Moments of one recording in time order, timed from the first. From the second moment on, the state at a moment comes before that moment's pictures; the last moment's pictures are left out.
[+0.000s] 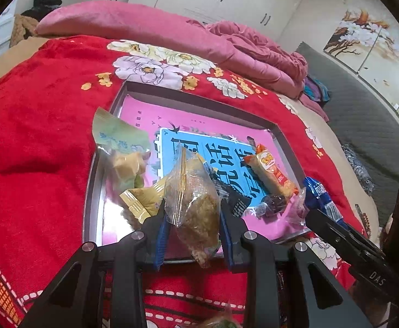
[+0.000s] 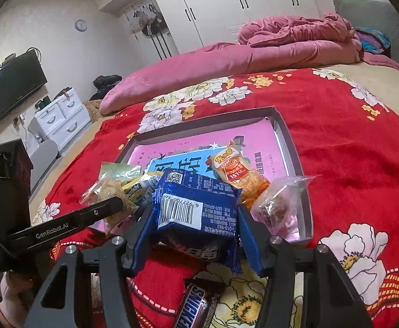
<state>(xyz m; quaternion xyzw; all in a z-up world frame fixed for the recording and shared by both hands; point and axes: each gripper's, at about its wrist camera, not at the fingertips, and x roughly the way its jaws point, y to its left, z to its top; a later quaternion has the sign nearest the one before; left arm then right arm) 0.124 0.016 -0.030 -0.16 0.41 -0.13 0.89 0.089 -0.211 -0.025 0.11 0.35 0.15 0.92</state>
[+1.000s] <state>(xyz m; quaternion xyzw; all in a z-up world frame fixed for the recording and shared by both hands) 0.131 0.005 -0.035 -0.15 0.42 -0.15 0.88 0.112 -0.174 -0.034 0.04 0.37 0.17 0.91</state>
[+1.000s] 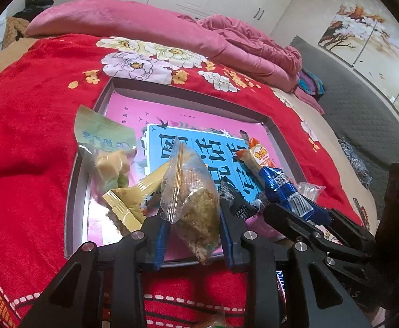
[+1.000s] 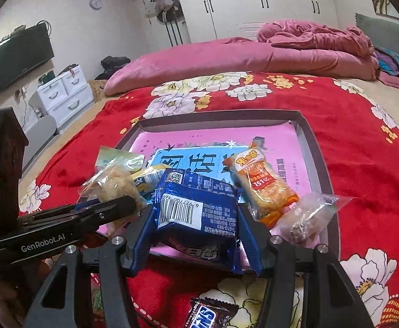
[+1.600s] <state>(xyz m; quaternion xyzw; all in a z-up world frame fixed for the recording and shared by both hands) 0.131 0.005 -0.037 -0.16 0.42 -0.15 0.88 0.117 -0.175 -0.042 0.03 0.38 0.15 0.91</state>
